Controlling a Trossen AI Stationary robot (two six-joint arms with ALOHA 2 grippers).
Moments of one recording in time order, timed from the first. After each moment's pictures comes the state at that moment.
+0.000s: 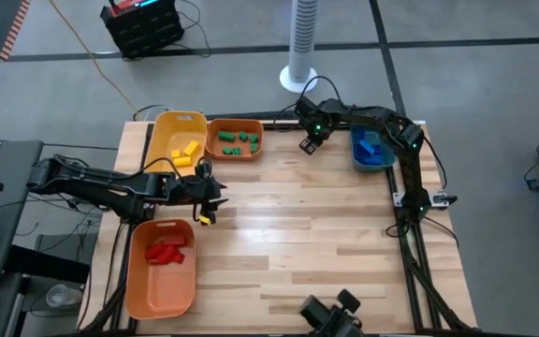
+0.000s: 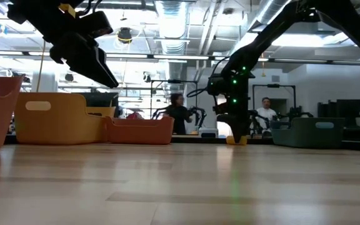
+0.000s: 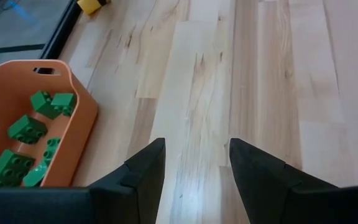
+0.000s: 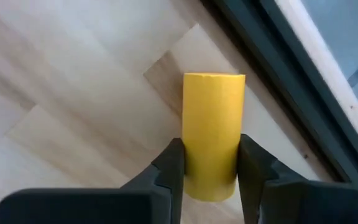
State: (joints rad) left arm -0.03 1.03 0.63 -0.27 -0.35 0.07; right arm -0.73 2.08 1.50 -0.81 0.20 0.00
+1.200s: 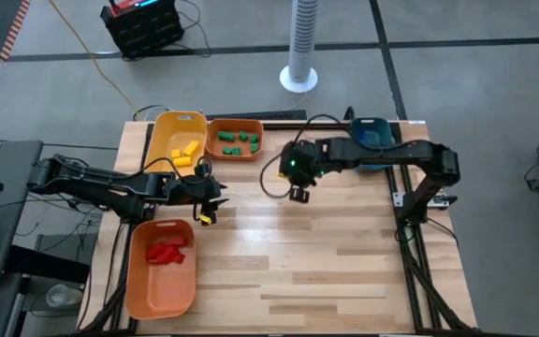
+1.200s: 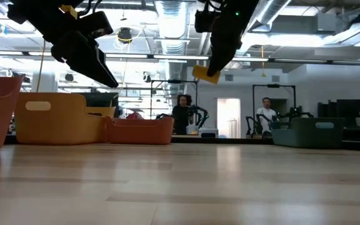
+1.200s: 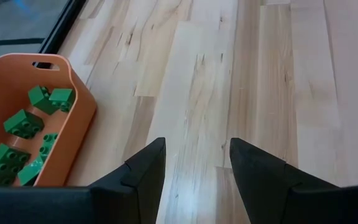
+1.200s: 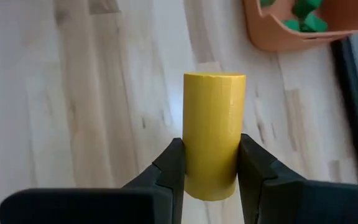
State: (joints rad) left arm -0.03 1.03 0.63 -0.27 -0.35 0.04; right arm -0.14 1.69 1.50 -0.87 0.12 -0.03
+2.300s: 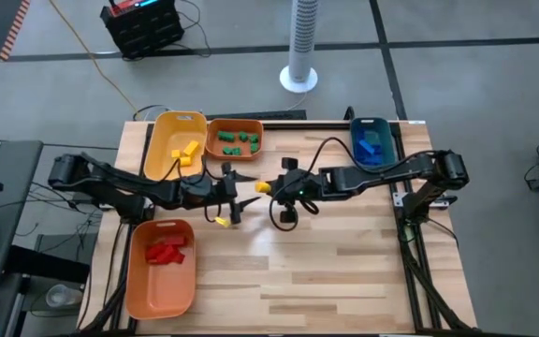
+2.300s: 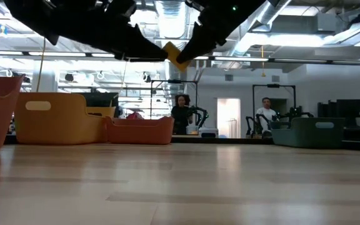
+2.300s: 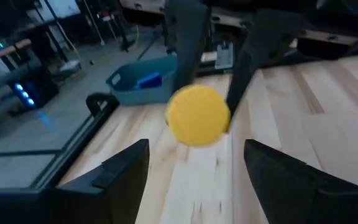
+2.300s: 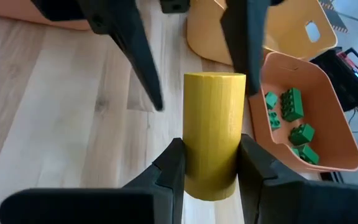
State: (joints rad) left arm -0.03 1.31 0.58 0.57 -0.32 0.21; right arm 0.04 1.64 1.24 -0.24 0.29 -0.21
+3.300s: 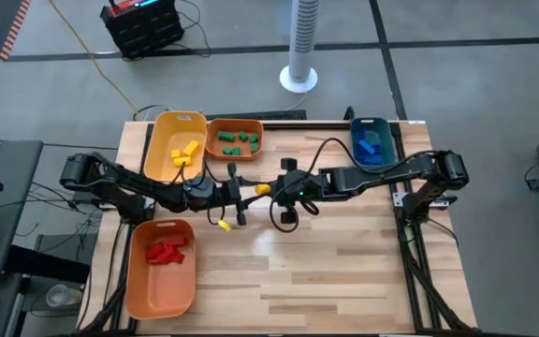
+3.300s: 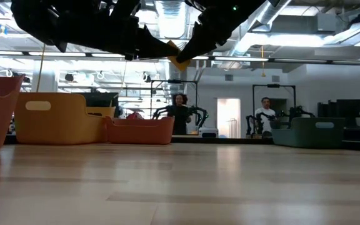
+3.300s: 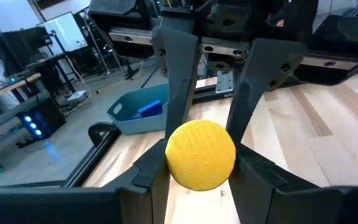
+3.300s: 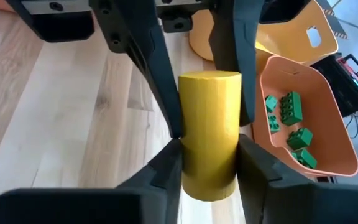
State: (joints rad) left arm -0.03 1.44 0.58 0.83 -0.31 0.30; right arm 0.05 1.64 1.24 -0.24 0.28 -0.24
